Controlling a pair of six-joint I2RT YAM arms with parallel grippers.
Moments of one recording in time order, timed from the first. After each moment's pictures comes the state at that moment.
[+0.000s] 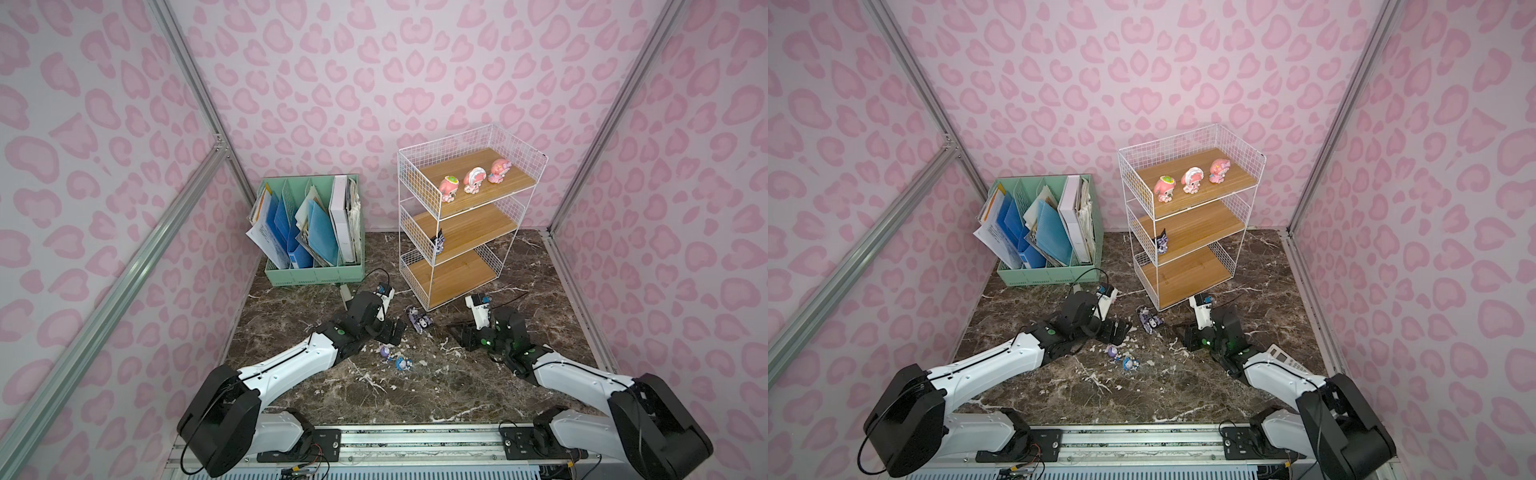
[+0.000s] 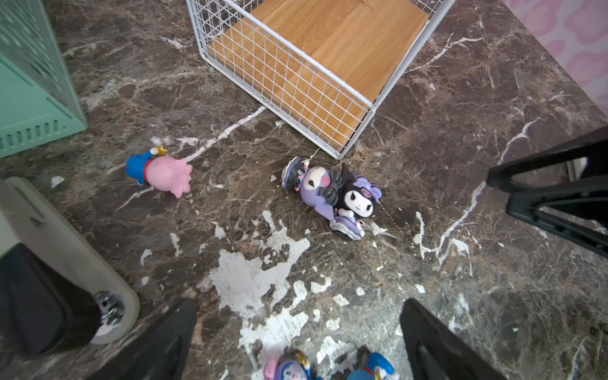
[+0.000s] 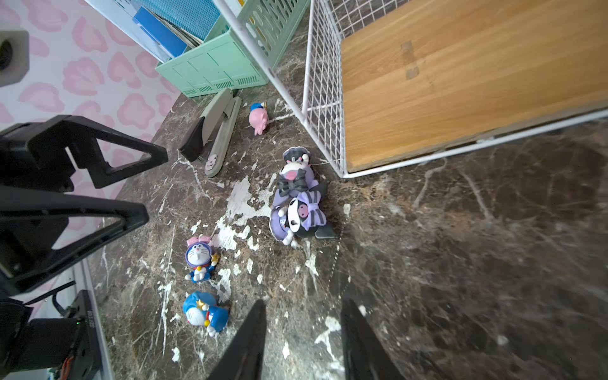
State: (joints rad) left arm -0.66 1.33 0.73 -0.12 0.02 -0.27; right arm 0.50 1.29 0.38 0.41 -0.40 0.44
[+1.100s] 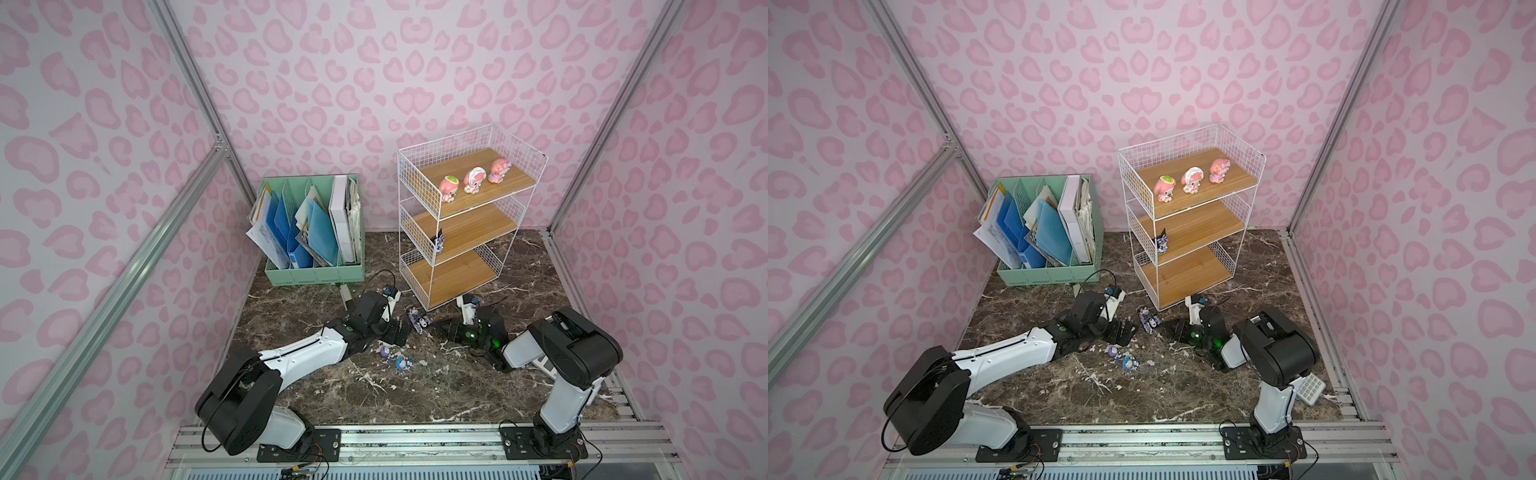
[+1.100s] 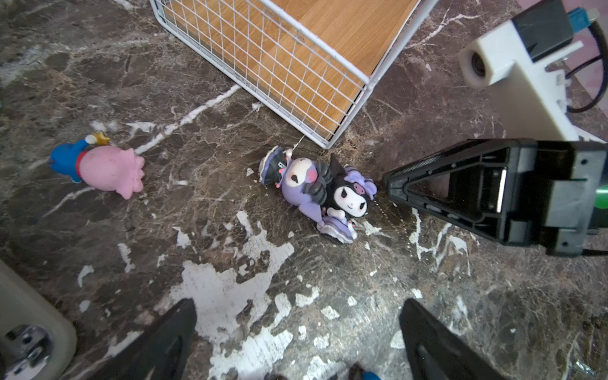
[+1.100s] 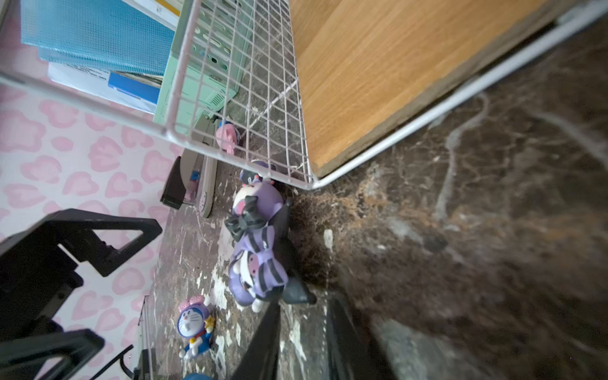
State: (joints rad) left arm -0.66 1.44 0.74 -0.06 0.10 -0.28; right arm 0.50 1.81 0.41 0.94 -0.46 0.79
